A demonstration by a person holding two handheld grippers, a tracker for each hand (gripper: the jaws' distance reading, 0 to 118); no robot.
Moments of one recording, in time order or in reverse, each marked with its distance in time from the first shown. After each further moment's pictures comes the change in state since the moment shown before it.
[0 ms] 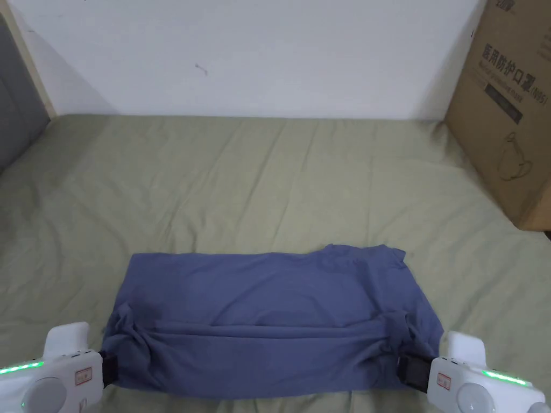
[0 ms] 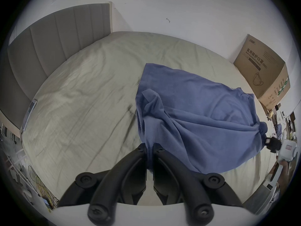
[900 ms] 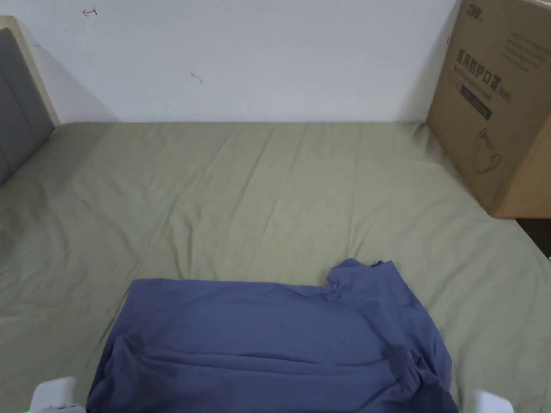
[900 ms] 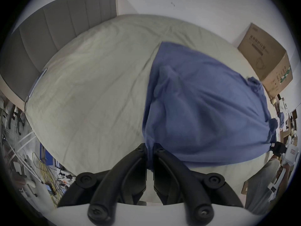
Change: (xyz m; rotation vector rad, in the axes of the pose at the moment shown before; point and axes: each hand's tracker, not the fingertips) left arm -0.028 -0.112 0.026 -0.160 0.052 0.012; right arm 0.074 -0.120 0.075 -0.067 0.085 -0.116
